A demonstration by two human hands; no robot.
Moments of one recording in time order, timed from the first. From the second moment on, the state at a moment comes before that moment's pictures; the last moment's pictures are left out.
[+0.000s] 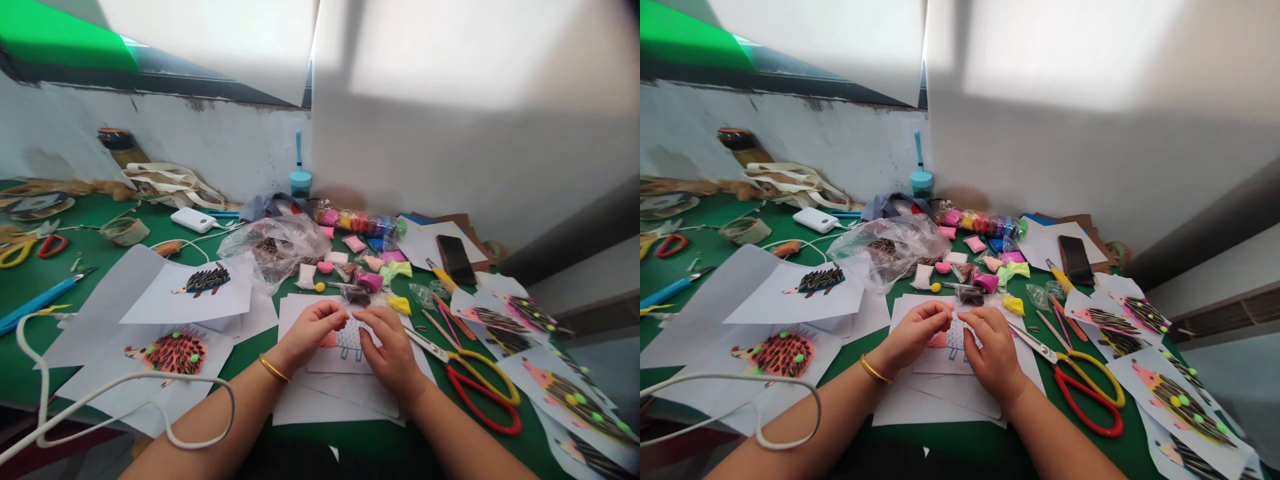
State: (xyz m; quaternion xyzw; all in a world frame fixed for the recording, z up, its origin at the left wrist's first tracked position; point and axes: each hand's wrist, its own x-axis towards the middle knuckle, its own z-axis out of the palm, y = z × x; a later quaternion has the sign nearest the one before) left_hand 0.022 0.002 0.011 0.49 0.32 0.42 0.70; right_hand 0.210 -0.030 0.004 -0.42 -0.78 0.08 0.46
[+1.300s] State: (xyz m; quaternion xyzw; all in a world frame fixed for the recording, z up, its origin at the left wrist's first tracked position) left_hand 0.022 0.003 0.016 0.50 0.32 0.41 0.69; right_hand 0.208 -0.032 0.008 -0.42 -0.78 0.09 0.46
